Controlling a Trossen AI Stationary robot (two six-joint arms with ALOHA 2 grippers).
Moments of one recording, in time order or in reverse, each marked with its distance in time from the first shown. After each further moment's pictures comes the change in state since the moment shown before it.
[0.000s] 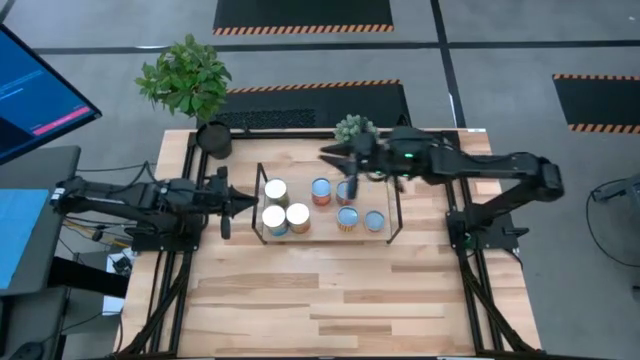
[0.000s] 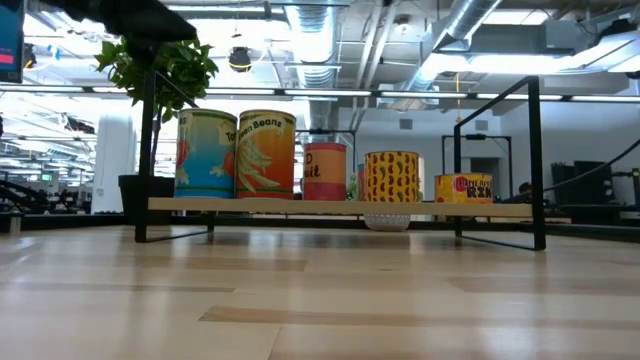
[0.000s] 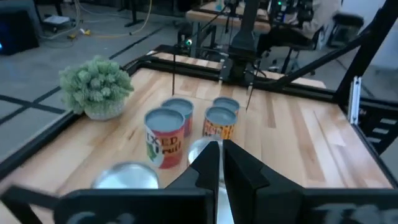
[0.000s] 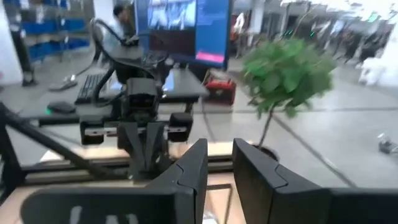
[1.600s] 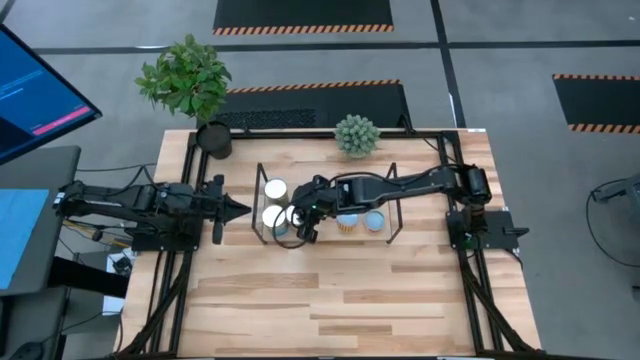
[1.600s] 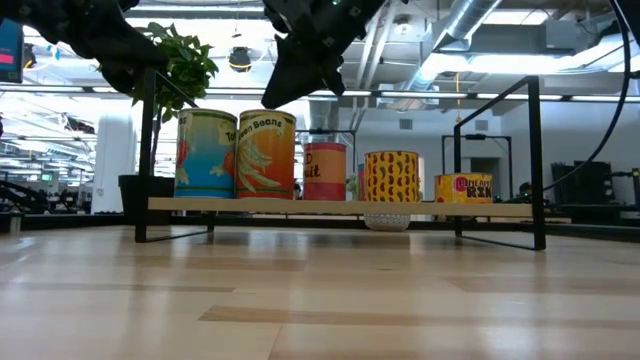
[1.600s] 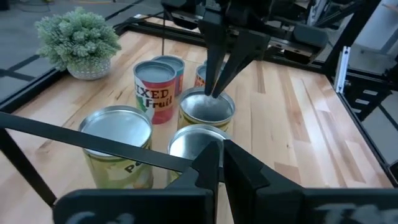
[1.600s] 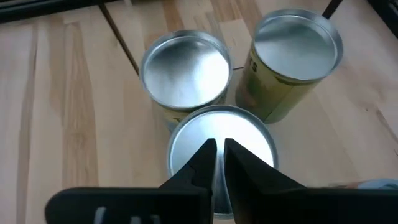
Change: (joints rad) left arm 0.000 -0.129 -0.074 -0.158 0.076 -0.066; right arm 0.142 0.566 0.400 -0.618 0.084 0.304
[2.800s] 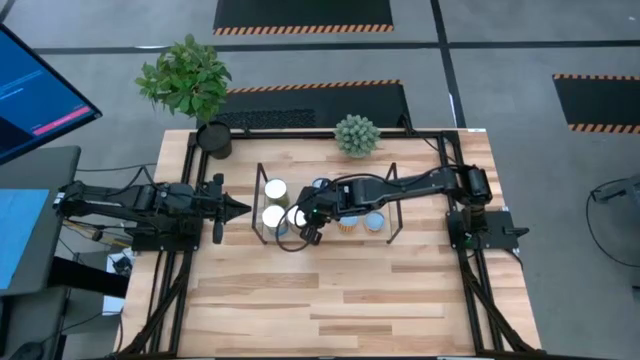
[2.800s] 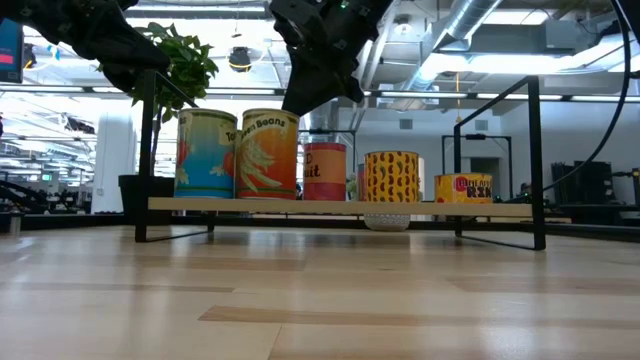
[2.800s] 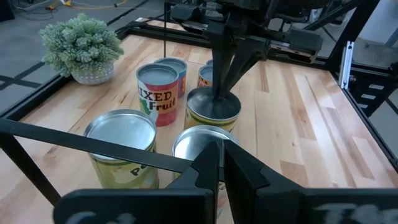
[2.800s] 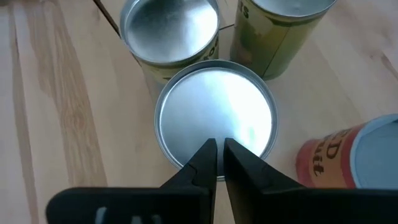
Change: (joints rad) left arm 0.000 0.000 0.000 0.000 -0.009 0.040; right arm 0.013 -0.002 0.000 -0.123 -0.003 0.136
